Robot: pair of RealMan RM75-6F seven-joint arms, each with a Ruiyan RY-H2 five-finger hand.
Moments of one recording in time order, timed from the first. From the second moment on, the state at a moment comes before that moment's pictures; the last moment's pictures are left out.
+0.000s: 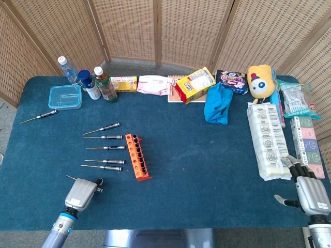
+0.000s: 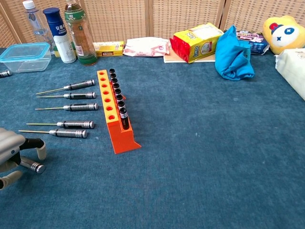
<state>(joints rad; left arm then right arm) -0.21 -1.56 0.08 -1.58 1.43 1.21 0.69 0.06 -0.98 0.03 -1.84 -1.41 1.36 -0.01</state>
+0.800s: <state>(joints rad) -0.21 -1.59 0.08 -1.56 1.42 1.23 0.75 0.06 -0.97 0.03 -1.84 -1.41 1.36 0.01</state>
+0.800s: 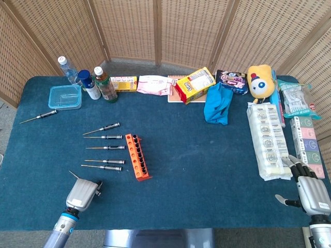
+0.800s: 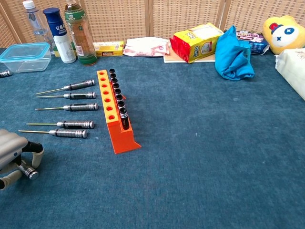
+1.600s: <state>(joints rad) -0.21 -1.53 0.08 -1.64 1.46 1.28 0.70 0.07 -0.97 0.03 -1.83 -1.41 1.36 0.01</state>
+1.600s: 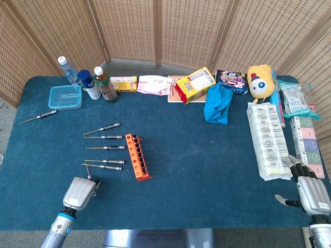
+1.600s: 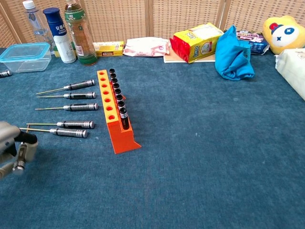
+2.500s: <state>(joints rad) -0.20 -1.26 0.06 -1.95 1.56 1.39 0.49 0.07 -0.98 0.03 -1.83 -1.40 1.34 0.00</state>
